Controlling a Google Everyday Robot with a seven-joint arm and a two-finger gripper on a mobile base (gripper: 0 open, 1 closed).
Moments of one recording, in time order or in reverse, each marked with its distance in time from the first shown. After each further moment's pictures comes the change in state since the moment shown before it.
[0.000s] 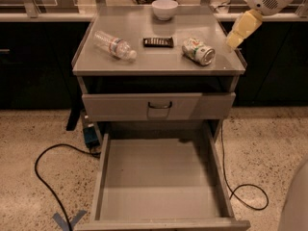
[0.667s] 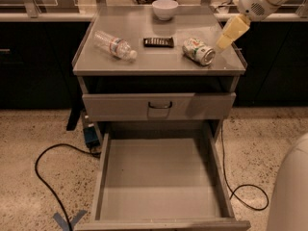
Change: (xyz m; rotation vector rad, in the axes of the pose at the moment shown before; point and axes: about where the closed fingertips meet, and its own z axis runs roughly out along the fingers) arm -0.008 -0.012 0.033 0.000 -0.076 0.008
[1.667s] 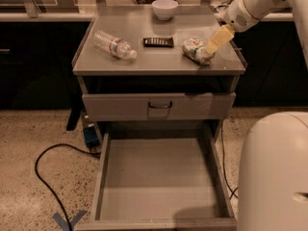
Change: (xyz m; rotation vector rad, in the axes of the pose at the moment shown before) arm 0.002 -0.010 0.066 -0.084 -0.066 0.083
